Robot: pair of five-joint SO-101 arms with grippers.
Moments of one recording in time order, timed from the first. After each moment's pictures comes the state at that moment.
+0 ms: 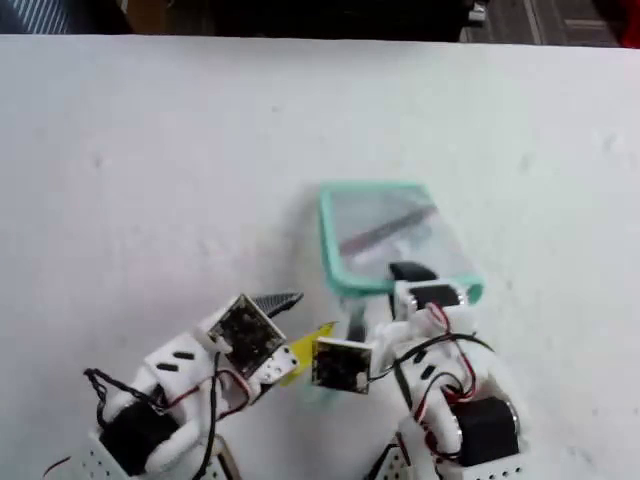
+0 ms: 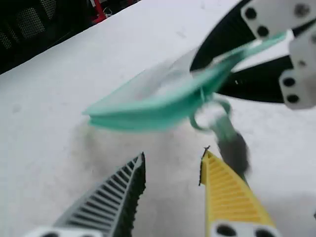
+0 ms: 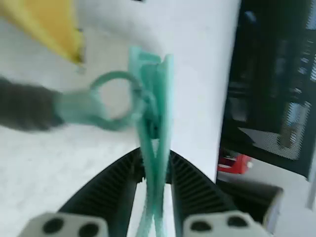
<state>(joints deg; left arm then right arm) 38.1 -104.6 81.3 59.7 -4.6 -14.5 -94.5 69.3 61.5 82.9</state>
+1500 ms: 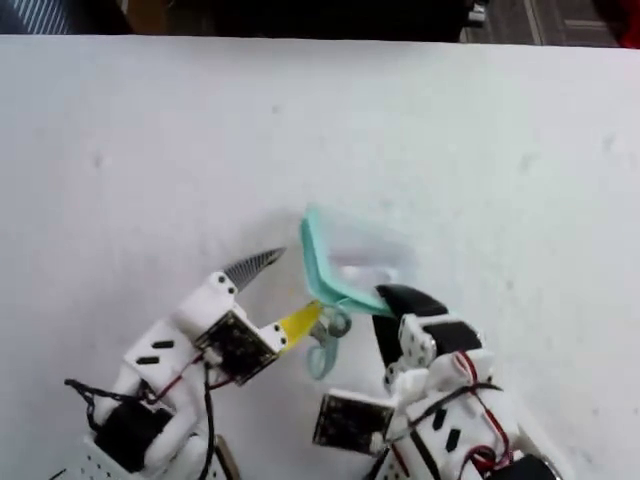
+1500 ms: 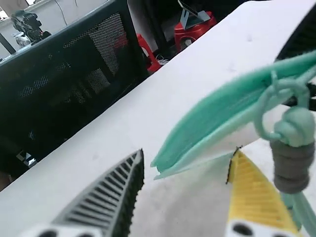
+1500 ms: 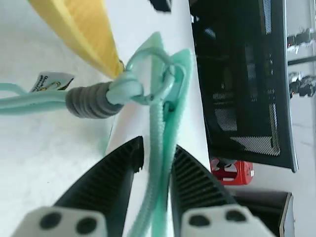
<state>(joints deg) 29.1 -104.6 83.1 44.4 -20.4 -28.2 -98.9 50.5 81.3 68.4</state>
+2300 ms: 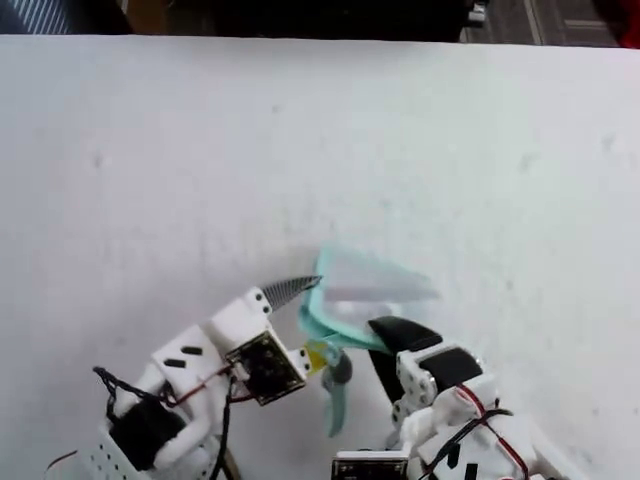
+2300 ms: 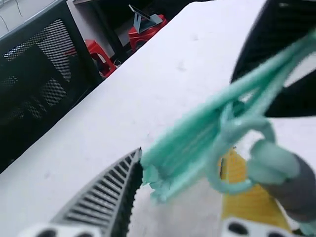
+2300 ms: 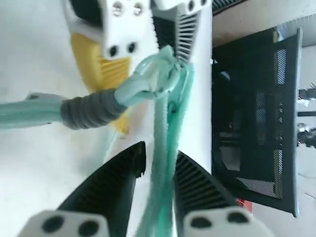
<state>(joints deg) 41.2 -103.9 85.1 45.2 -20.5 -34.5 -99.7 46.3 88.4 72.7</state>
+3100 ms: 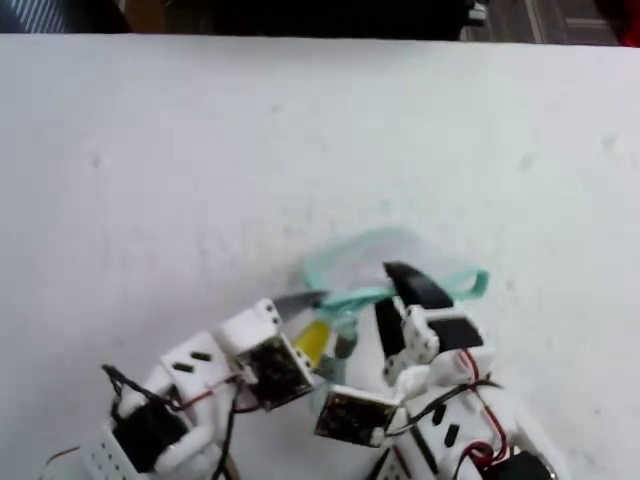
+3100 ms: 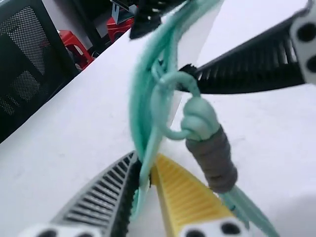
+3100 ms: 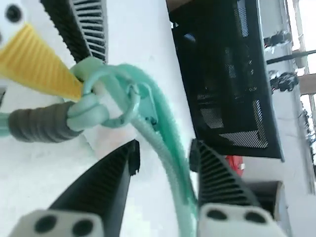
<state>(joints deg) 46.0 -103.4 85.2 46.4 -17.6 -27.6 -99.9 57.2 75.8 65.1</state>
